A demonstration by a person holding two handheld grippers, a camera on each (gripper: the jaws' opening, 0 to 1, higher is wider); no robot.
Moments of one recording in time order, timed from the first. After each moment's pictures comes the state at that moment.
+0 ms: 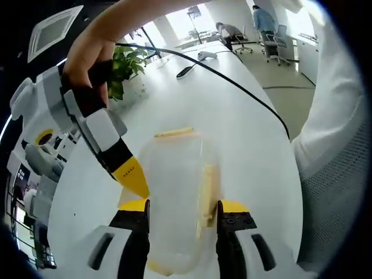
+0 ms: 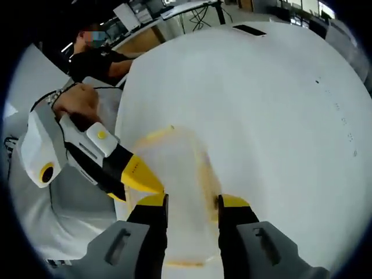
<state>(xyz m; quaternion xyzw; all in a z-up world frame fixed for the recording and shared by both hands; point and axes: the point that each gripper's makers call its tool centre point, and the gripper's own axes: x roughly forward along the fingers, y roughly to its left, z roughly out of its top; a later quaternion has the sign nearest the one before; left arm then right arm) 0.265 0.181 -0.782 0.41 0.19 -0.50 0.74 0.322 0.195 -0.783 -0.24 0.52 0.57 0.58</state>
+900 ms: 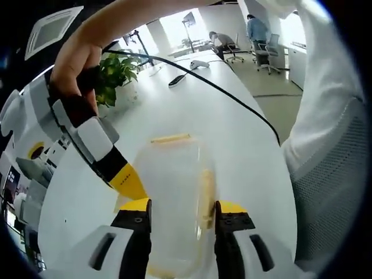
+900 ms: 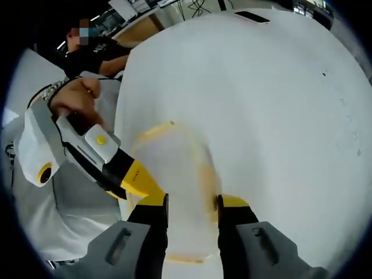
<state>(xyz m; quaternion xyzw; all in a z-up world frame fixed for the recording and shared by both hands) 0.263 0.178 -0.778 0.37 0.19 -0.55 0.72 0.319 0.192 -0.784 -0.26 0.56 0.56 0.55</state>
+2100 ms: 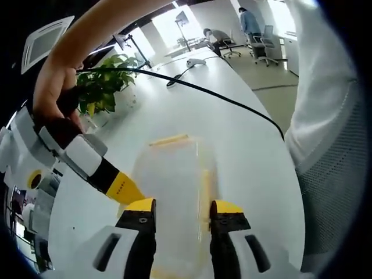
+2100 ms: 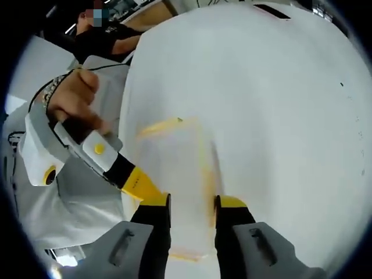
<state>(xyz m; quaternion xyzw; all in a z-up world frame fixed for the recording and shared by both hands) 0.263 0.176 -0.778 0.41 0.16 -0.54 0.72 0.322 0.197 -0.787 -0.30 0.57 0.59 0.49</state>
